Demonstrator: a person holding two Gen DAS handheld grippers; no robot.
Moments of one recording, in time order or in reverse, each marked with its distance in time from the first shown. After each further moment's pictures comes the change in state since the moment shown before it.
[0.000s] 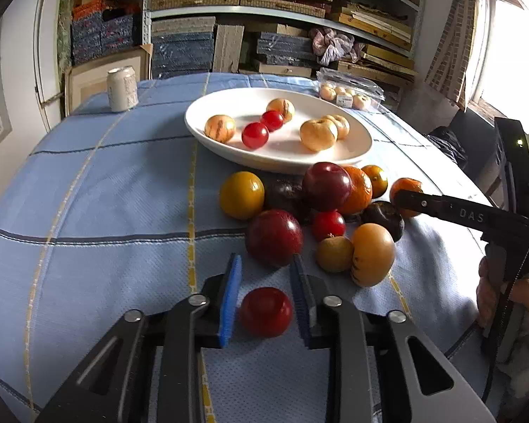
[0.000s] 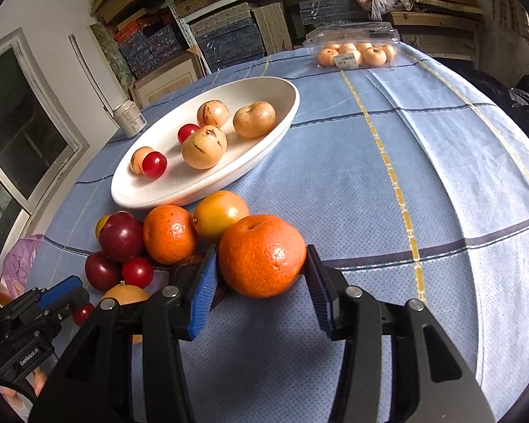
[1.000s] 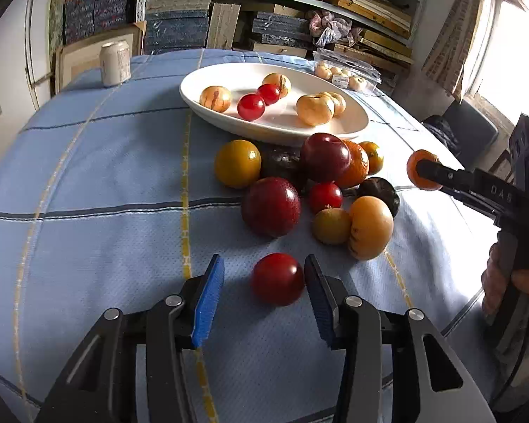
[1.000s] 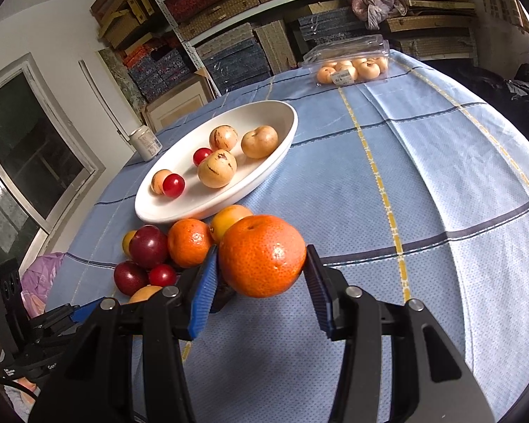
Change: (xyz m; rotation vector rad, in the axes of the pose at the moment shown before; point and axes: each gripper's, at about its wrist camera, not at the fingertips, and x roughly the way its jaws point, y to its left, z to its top) left arm 0.005 0.005 -0.008 -0.014 0.101 -0.054; right arm -0.032 -0.009 -0.006 0.047 -0.072 0.076
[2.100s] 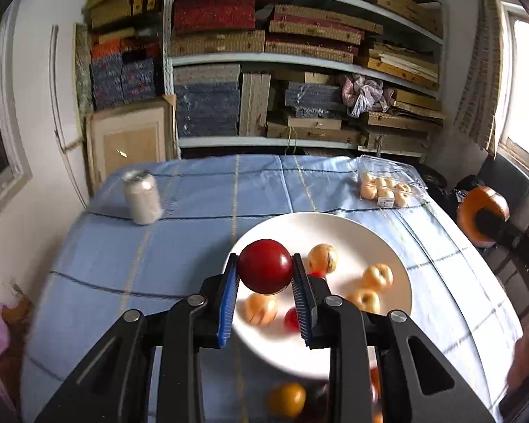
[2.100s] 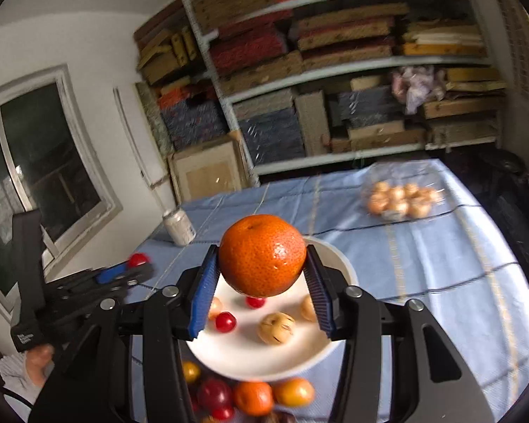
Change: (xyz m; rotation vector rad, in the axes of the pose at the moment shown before) left arm -0.007 0.016 0.190 -0.011 -0.234 0.163; right arm -0.002 0.082 0.140 -0.157 -0.208 0.046
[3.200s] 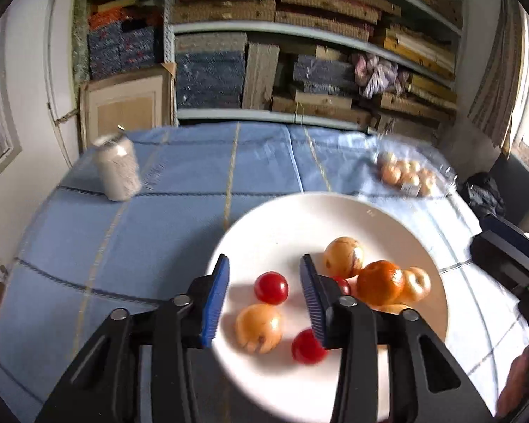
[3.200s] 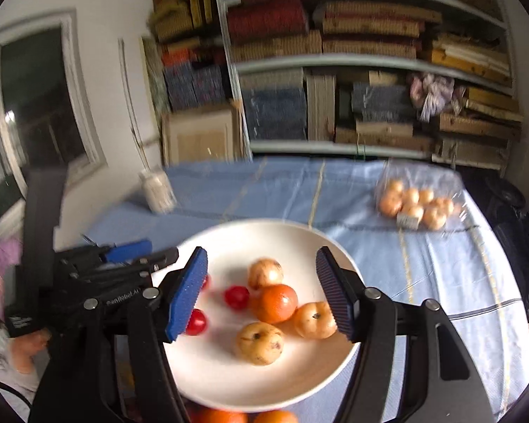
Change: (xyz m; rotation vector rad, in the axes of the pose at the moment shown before) left arm 0.060 0.014 -0.007 -0.053 0.063 0.004; right arm 0.048 0.017 -0.008 -0.157 0.039 -0.055
